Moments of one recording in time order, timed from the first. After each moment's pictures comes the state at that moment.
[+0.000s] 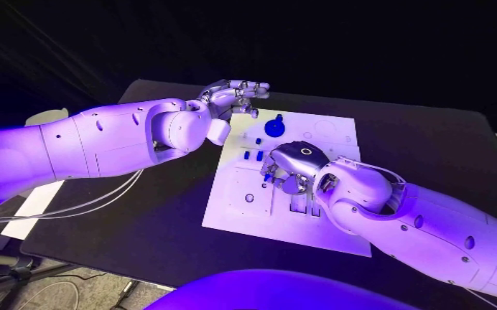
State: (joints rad) left arm 1.17 -0.91 -0.02 1.52 0.13 -0.18 0.28; left_hand 1.37 -0.16 0.46 -0.01 0.16 1.05 0.18 0.09 0.07 1.16 0.10 0.17 0.08 1.26 0.01 1.09 0.62 0.16 1.23 0.11 0.62 0.81; right arm 1.00 -0.54 0.00 1.58 -1.82 -0.18 -0.15; right_hand 1.44 -0.11 0.51 0.06 0.06 1.17 0.13 0.07 0.10 1.23 0.07 0.07 0.07 1.47 -0.02 1.34 1.27 0.08 1.41 0.08 1.27 1.13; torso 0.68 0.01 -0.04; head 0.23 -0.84
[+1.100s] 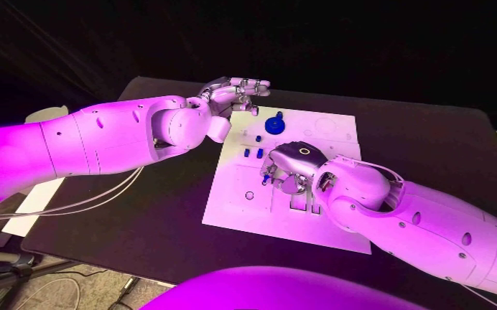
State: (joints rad) left arm 1.17 -0.90 -0.02 1.51 0.13 -0.18 0.28; left_hand 1.37 -0.16 0.46 -0.01 0.16 1.05 0.18 0.09 0.07 1.15 0.10 0.17 0.08 1.26 0.01 1.09 0.62 0.16 1.23 0.11 0.62 0.81; right arm 1.00 -0.54 0.00 1.57 -1.81 -0.16 -0.14; right_hand 1.43 -0.10 0.51 0.06 0.06 1.17 0.13 0.07 0.10 1.23 0.07 0.07 0.07 1.47 -0.02 1.34 1.27 0.08 1.41 0.08 1.27 1.13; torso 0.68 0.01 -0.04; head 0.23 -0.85
